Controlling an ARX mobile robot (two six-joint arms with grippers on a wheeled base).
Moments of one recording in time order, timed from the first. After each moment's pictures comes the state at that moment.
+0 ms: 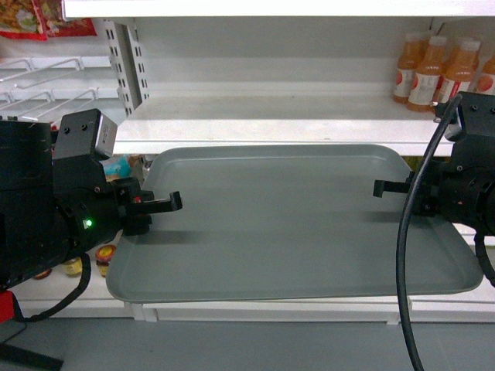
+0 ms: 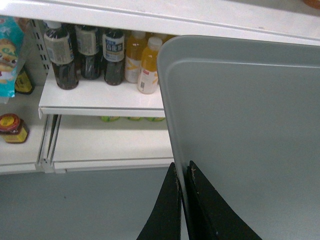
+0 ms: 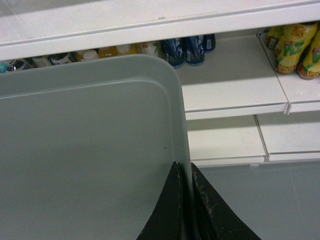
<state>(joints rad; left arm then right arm) -0.22 2.04 0.73 0.92 0.03 -0.22 0.16 2.07 0.87 0.78 0.06 0.19</state>
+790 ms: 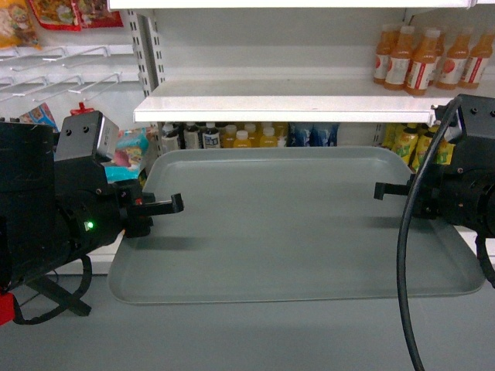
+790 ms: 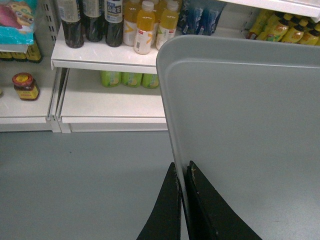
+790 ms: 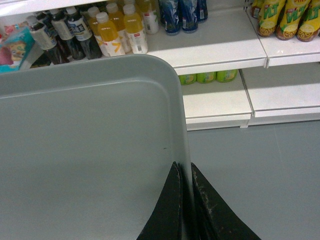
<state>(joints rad) -0.22 2.04 0.73 0.92 0.02 -0.22 0.16 2.07 0.87 0.78 0.06 0.19</state>
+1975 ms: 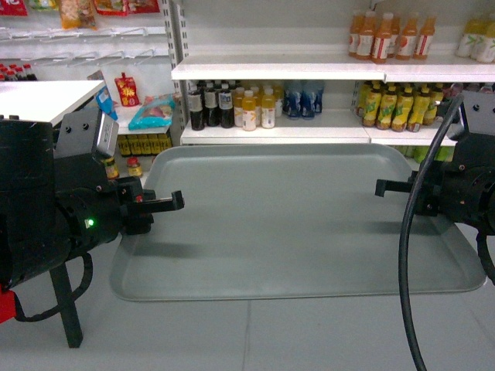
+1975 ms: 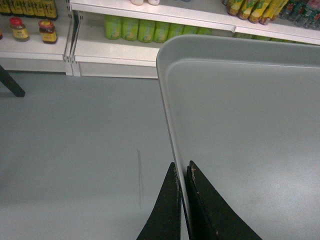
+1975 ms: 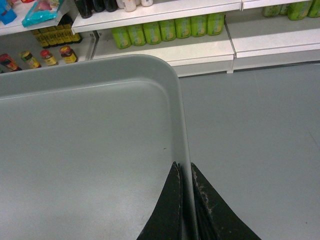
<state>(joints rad) -0.22 2.04 0.73 0.92 0.03 -0.22 0.16 2.07 0.87 0.79 0.06 0.19</state>
